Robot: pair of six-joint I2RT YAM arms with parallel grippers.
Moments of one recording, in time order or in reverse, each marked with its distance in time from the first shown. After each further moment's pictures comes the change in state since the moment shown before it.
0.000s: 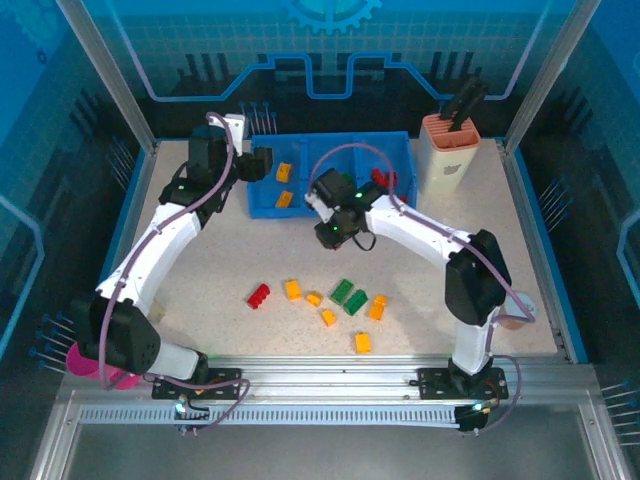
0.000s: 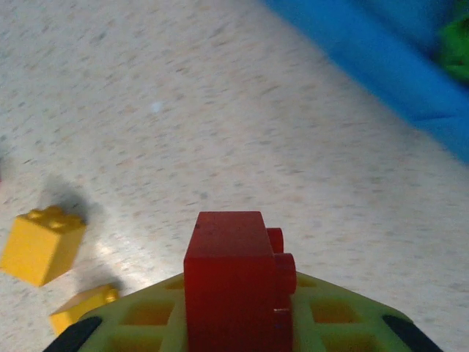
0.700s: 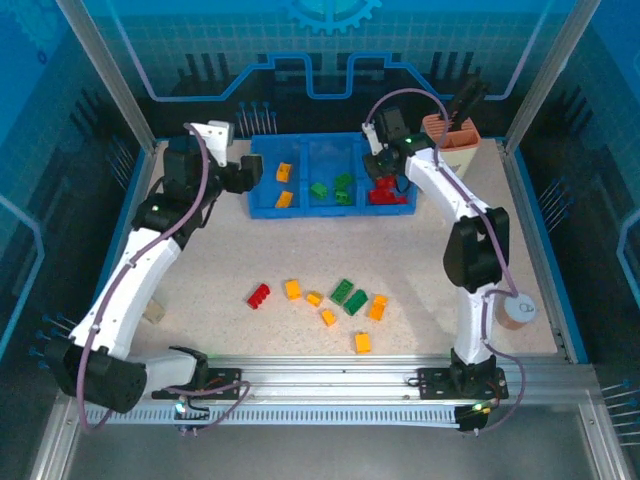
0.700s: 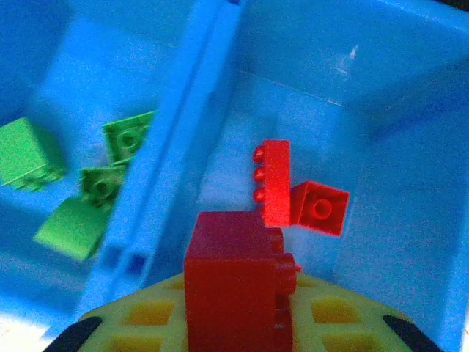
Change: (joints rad) left arm 0.000 -0.235 -0.034 -0.160 0.016 0.020; right arm -0.390 0.323 0.438 0.058 0.064 -0.100
